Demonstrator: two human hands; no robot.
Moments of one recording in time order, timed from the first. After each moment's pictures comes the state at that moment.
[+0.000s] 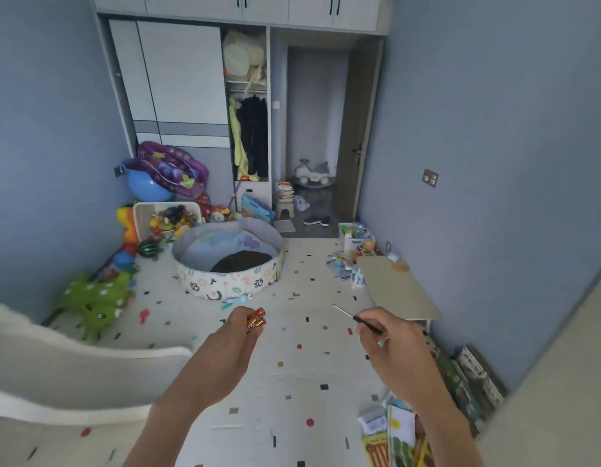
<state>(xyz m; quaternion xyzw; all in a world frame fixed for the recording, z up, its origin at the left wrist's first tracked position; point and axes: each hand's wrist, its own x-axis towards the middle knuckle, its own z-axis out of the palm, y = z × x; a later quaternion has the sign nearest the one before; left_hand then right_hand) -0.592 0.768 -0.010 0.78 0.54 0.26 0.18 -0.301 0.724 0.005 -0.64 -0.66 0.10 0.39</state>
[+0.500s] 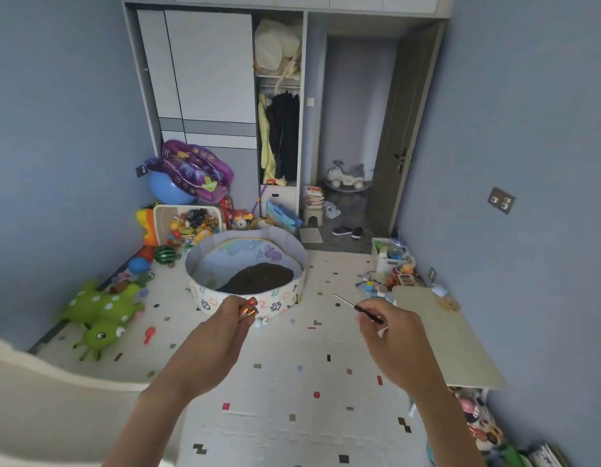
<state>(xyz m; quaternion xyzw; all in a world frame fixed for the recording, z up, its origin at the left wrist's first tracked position) -0.573 1.091 0.000 0.75 0.59 0.27 0.12 -0.267 1.088 0.006 -0.60 -0.69 0.11 0.40</state>
